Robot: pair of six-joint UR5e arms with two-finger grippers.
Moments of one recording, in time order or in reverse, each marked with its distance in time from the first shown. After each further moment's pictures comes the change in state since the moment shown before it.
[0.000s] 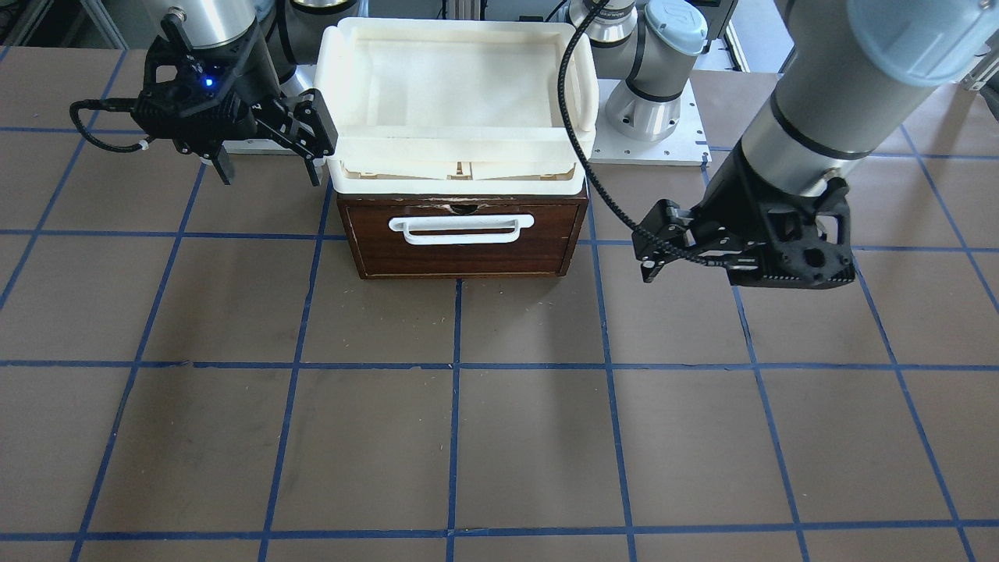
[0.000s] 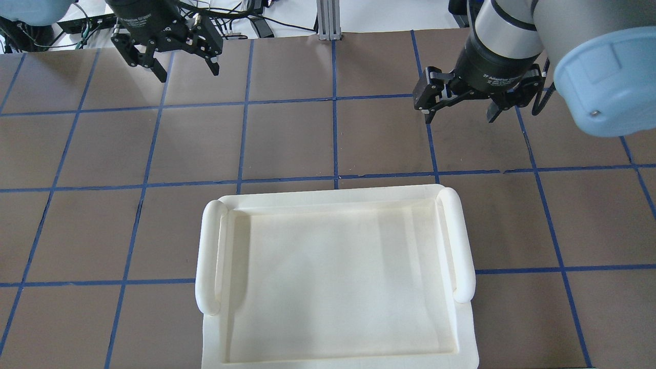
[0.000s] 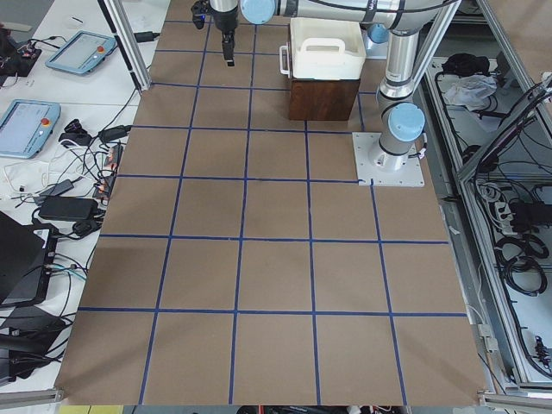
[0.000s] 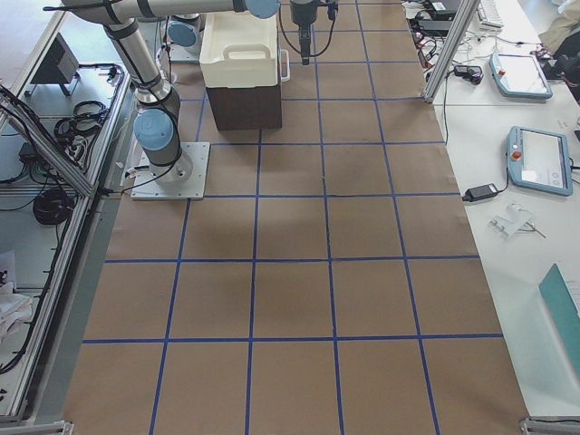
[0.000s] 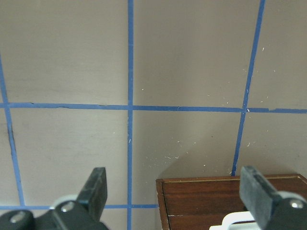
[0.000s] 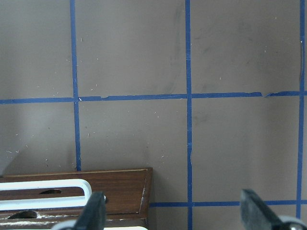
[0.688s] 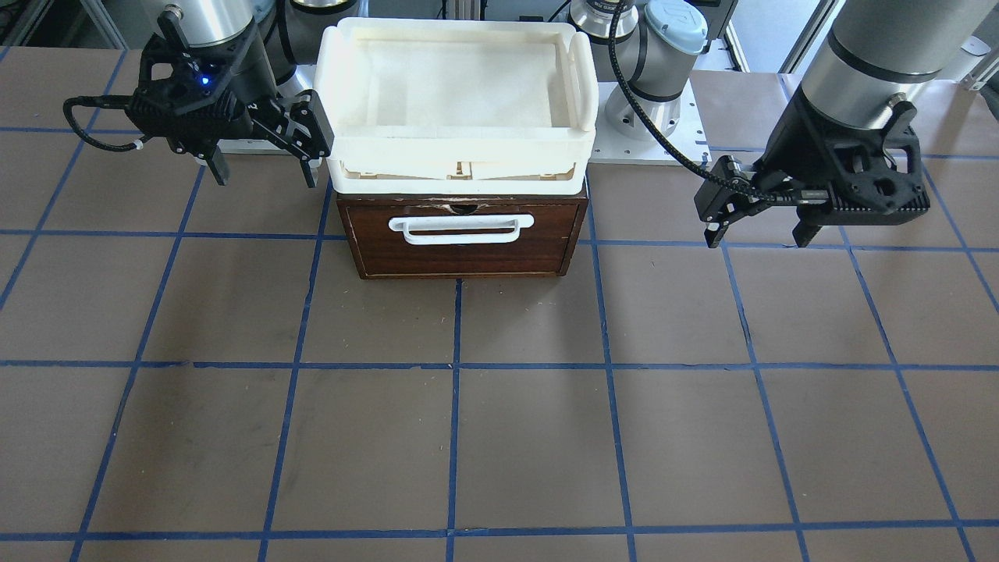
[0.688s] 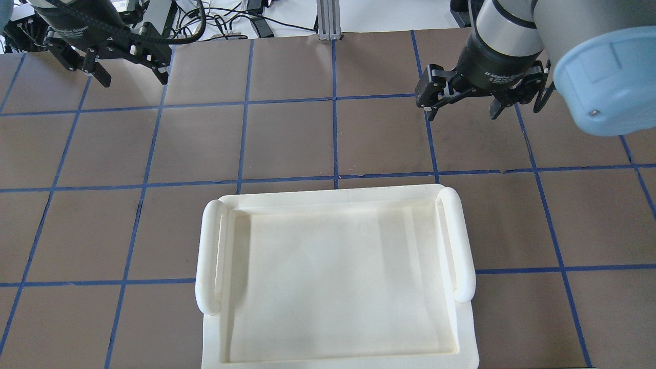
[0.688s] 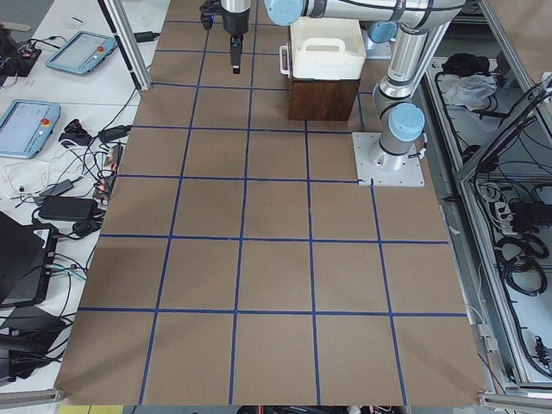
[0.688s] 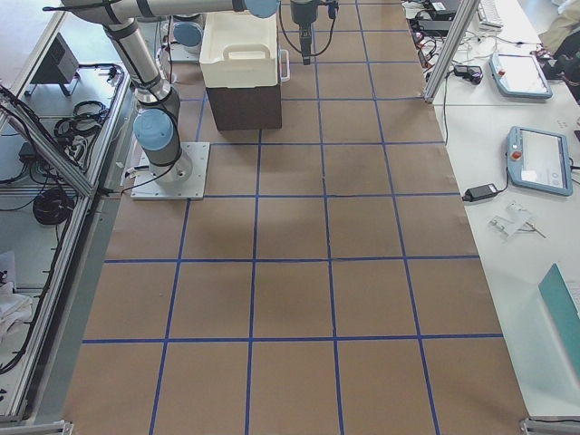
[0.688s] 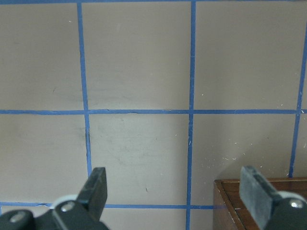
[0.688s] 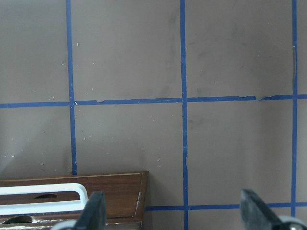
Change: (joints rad) left arm 0.058 0.128 -0.134 0.073 0.081 0.053; right arm -0.001 0.000 -0.003 -0.012 -0.014 0.001
